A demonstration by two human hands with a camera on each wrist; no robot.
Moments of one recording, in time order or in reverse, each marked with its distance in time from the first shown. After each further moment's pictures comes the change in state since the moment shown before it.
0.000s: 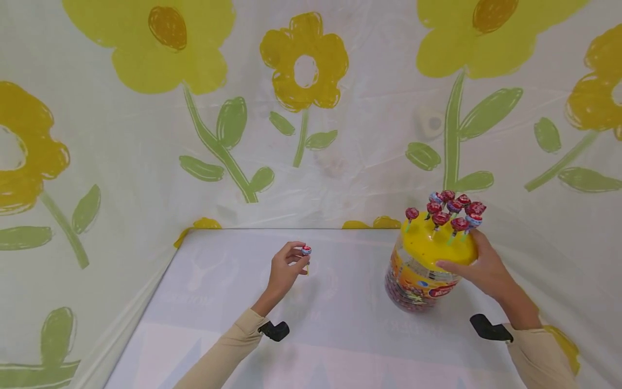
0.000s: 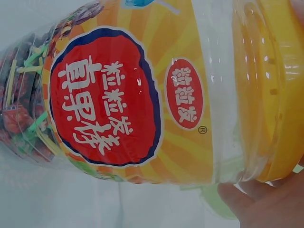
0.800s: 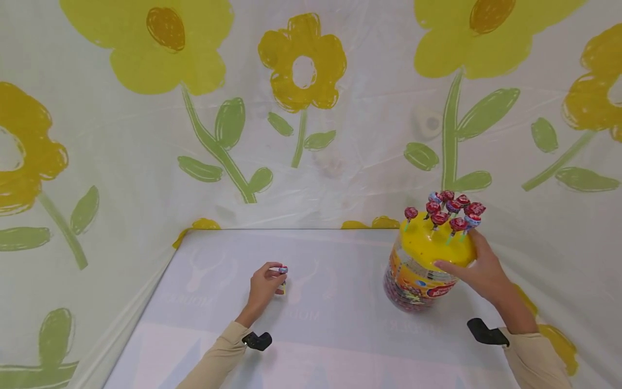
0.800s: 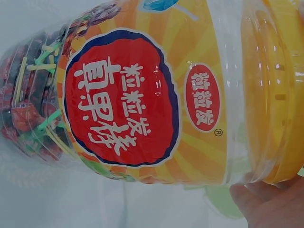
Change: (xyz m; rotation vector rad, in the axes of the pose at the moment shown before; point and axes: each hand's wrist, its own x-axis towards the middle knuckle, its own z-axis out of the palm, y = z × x) left_hand -0.021 -0.095 -0.040 0.103 0.156 -0.264; right_hand -0.004 -0.007 0.005 -0.046 0.046 0.050
